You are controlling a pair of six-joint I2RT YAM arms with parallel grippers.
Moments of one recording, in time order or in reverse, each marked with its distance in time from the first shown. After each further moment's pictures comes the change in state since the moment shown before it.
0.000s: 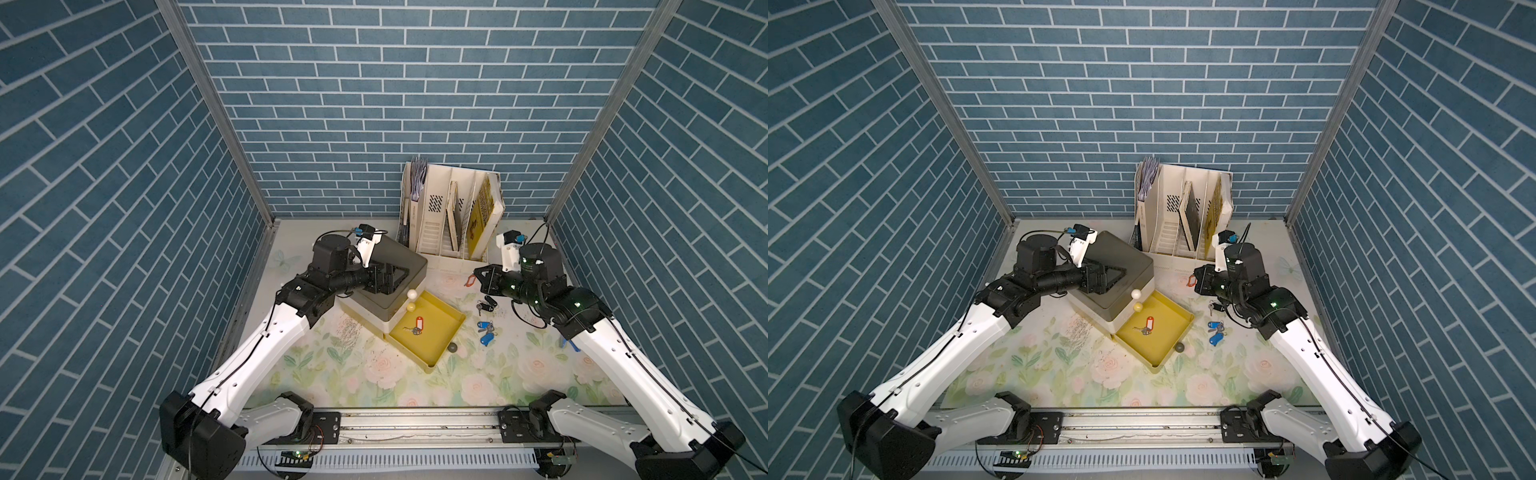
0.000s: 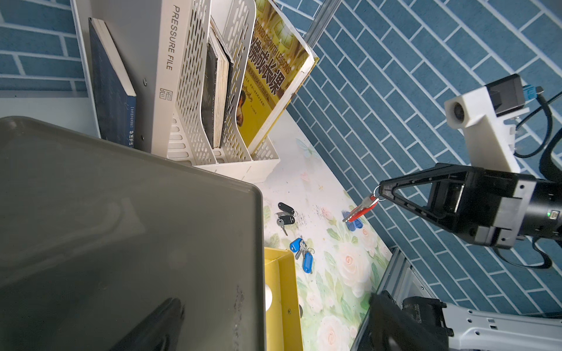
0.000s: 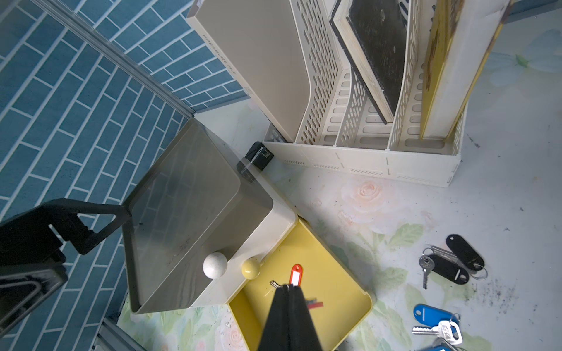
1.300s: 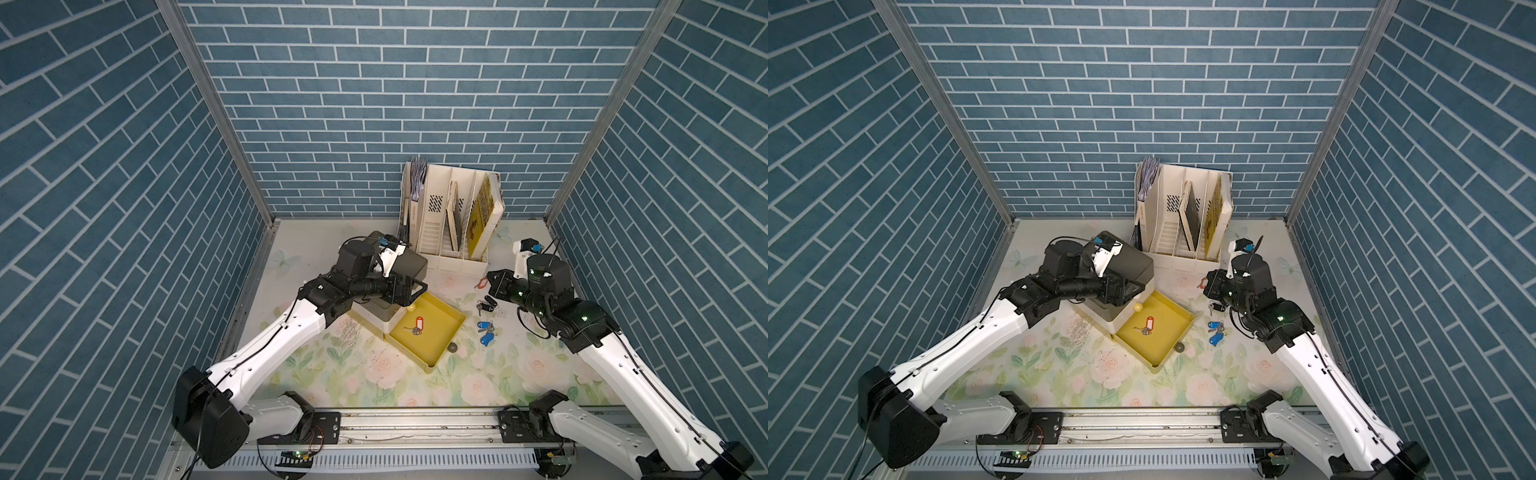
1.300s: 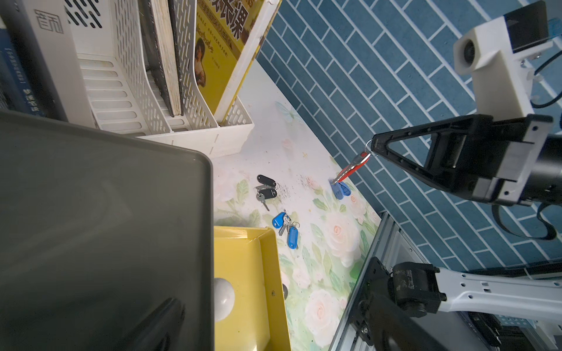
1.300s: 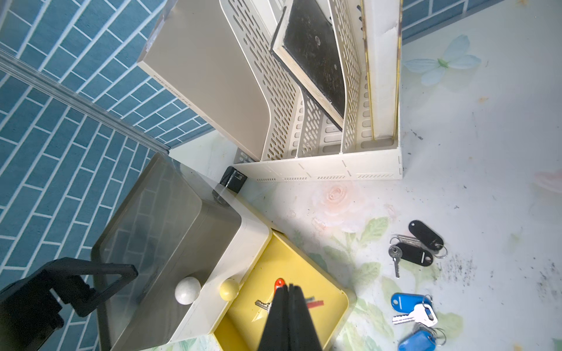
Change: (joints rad) left arm -0.137 0.092 0.000 0.014 -0.001 0.023; right arm -0.016 -0.089 -0.090 -0.001 0.134 0.086
